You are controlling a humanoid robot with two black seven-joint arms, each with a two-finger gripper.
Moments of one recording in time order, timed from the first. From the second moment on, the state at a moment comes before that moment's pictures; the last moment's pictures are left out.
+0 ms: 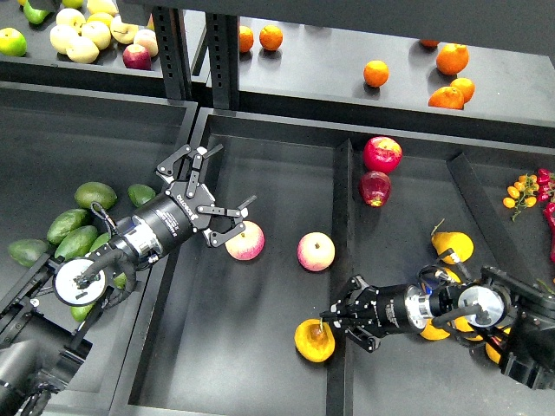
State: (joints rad) left arm -0.14 0.00 -1.39 -1.28 0.29 -0.36 0.37; right arm 0.87 -0.29 0.11 0.71 0.18 0.58 -0.49
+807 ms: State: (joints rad) left arm -0.14 0.00 -1.39 -1.28 0.29 -0.36 0.37; right arm 0.86 -0.53 -0.16 0.80 0.30 0.58 -0.49
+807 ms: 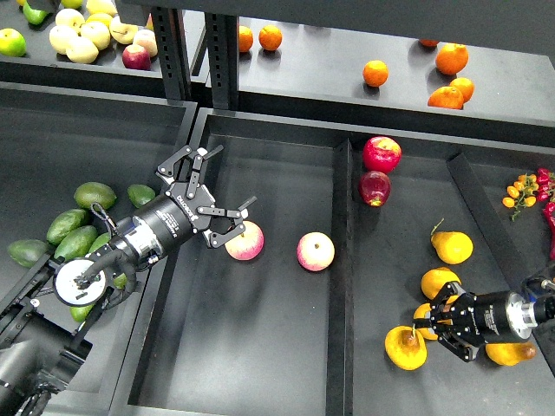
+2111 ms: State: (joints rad) left arm -0.14 0.00 -1.39 -1.30 0.29 -0.35 0.37; right arm 0.76 -0.56 -0.07 0.82 0.26 0.58 -0.49
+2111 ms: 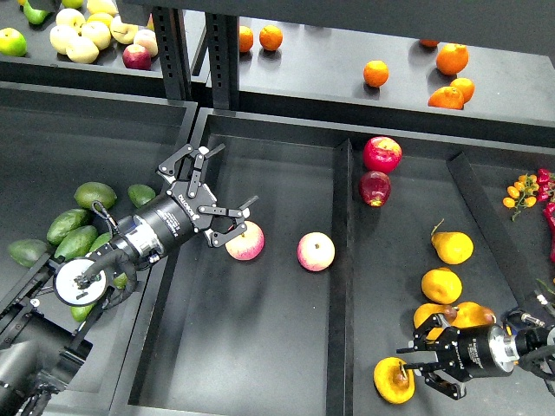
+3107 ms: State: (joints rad) left arm -0.13 0.00 -1.39 -1.31 0.29 -0.35 0.37; right arm 0.68 -0.46 0.67 0.71 0.28 0.58 -0.49
